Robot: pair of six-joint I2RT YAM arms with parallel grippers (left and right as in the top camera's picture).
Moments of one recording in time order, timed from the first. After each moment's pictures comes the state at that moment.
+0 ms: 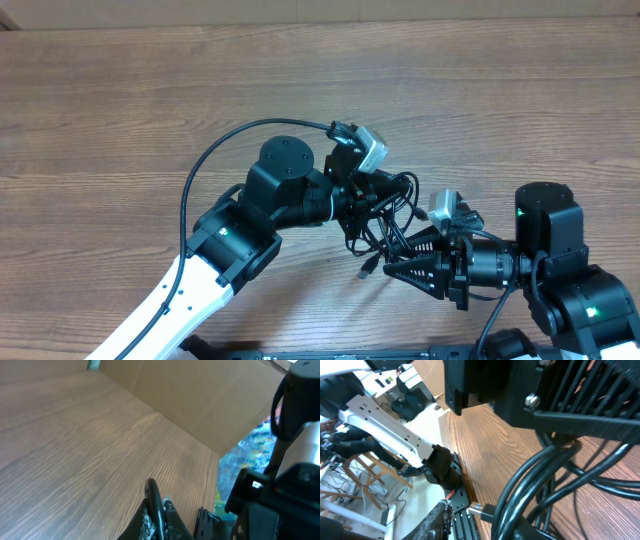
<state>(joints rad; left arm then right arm) -0.69 1.21 1.05 -0.16 0.60 -0.31 0.27 0.78 0.94 -0.89 -1.08 -0.22</state>
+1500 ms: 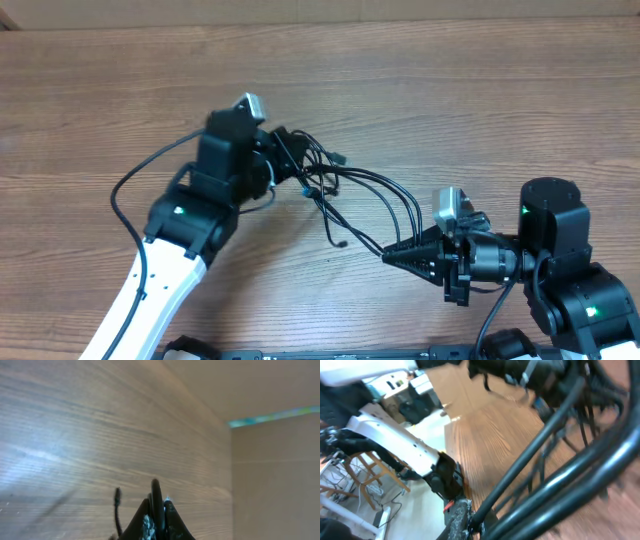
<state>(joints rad) -0.37 1.20 1.06 -0.41 0.27 -0.93 0.27 0.78 0.94 -0.79 -1.12 -0.22</state>
